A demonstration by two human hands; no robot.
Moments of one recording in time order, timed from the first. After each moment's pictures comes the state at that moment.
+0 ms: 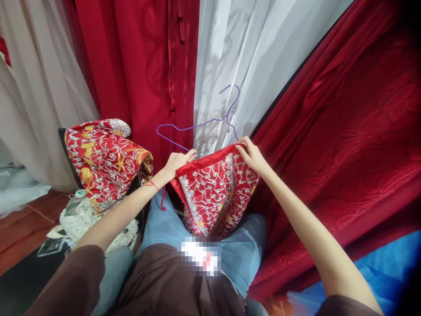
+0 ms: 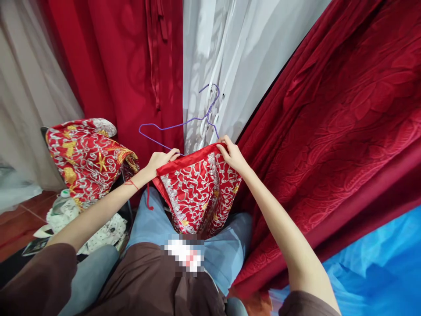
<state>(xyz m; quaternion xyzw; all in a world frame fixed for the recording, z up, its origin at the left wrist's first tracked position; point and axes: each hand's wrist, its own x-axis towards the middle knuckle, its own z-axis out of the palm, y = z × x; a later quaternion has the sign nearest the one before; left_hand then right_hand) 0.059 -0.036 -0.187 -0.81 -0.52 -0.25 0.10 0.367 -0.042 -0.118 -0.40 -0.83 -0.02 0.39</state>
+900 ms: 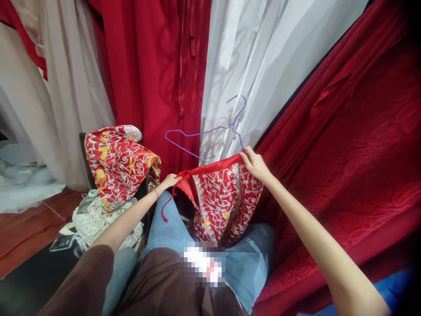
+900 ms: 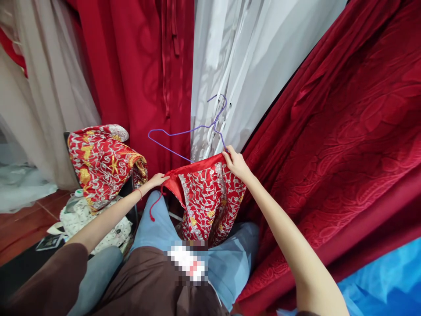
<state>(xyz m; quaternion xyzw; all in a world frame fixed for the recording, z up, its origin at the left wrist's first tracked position) 0.013 -0.003 -0.273 -0.66 -0.68 -0.24 -0.22 0.362 -0.033 -0.128 -0.44 -0.82 -0.04 0.37</state>
